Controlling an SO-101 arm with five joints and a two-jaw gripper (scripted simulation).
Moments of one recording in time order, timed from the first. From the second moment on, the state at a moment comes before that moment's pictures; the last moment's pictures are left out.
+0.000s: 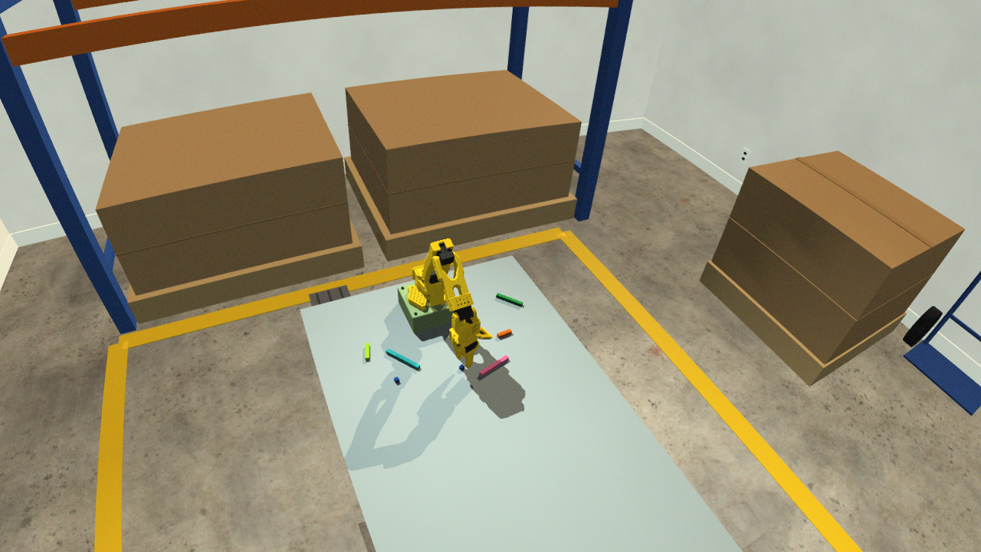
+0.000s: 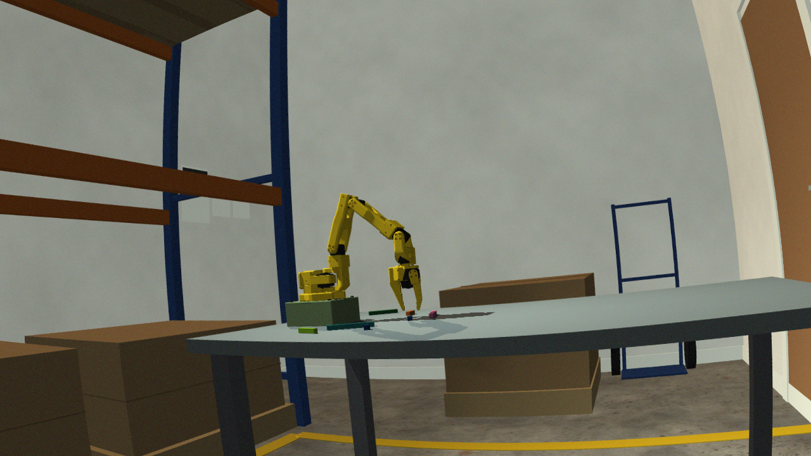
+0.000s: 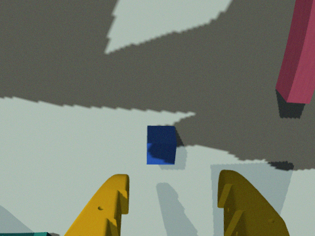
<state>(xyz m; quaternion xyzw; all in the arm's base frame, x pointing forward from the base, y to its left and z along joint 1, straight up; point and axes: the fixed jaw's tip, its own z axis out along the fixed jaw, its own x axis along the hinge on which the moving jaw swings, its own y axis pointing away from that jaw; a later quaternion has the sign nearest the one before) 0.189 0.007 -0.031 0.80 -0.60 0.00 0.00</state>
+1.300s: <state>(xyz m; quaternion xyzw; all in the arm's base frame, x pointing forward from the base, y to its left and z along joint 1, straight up) 0.185 0.006 -0.002 0.80 -0.60 -0.01 0.01</state>
